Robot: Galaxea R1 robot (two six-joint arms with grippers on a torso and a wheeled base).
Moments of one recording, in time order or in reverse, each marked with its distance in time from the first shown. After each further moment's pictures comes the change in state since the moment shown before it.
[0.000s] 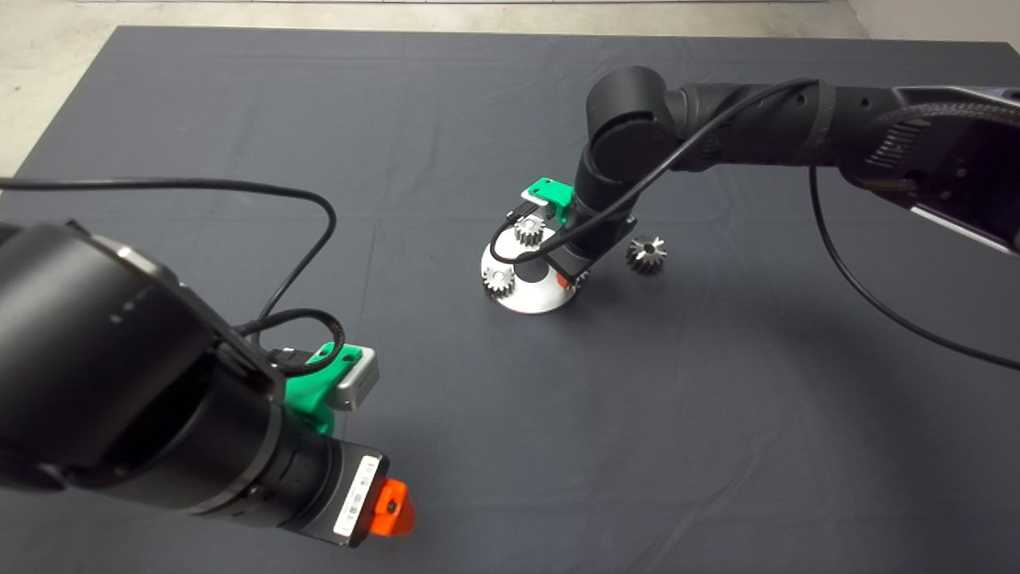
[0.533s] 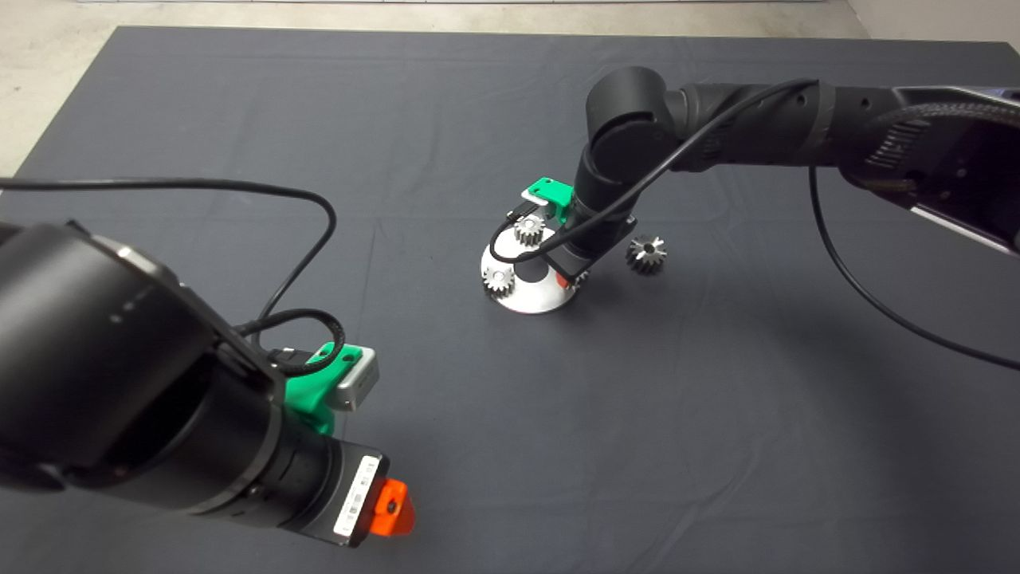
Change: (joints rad) left arm 0.000 0.000 0.000 0.000 0.000 0.000; right arm 0.000 0.000 0.002 -0.009 0.000 0.015
